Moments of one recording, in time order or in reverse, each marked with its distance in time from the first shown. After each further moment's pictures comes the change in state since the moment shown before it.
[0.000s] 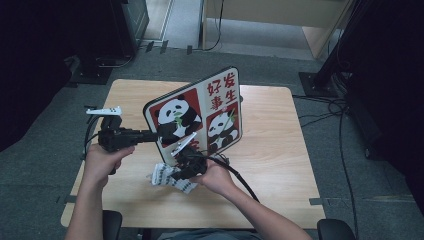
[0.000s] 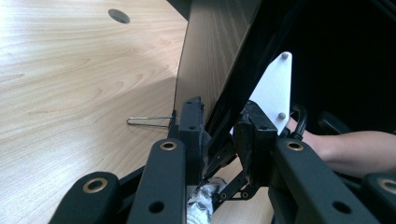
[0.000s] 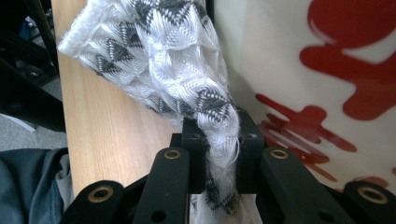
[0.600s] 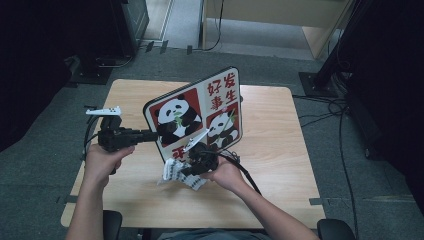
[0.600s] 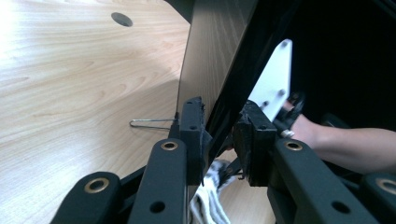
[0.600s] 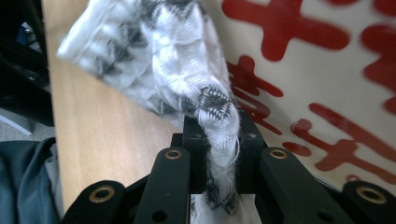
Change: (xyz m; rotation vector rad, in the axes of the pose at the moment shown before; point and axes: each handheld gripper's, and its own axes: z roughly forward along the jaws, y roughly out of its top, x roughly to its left) left arm 0.000 0.000 0.000 -0.011 0.008 0.006; right arm -0.020 -0.017 -0.022 -0.025 -0.013 0.009
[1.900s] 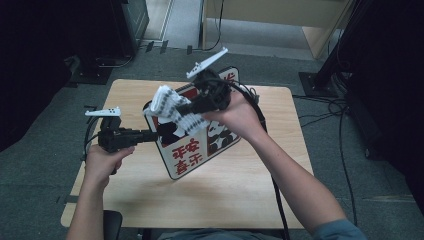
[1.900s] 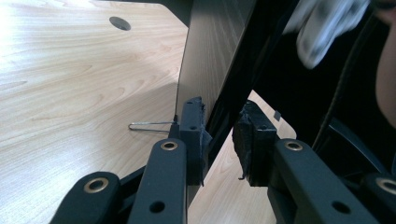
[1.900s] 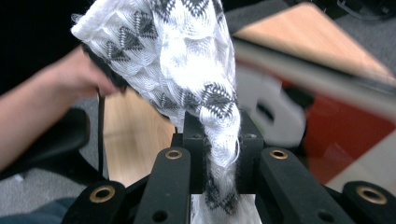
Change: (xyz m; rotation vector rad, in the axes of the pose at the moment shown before) left arm 0.001 -0.002 0.000 -0.018 -0.008 0.008; right arm 0.026 0.131 -0.184 -0.200 -0.073 -0.058
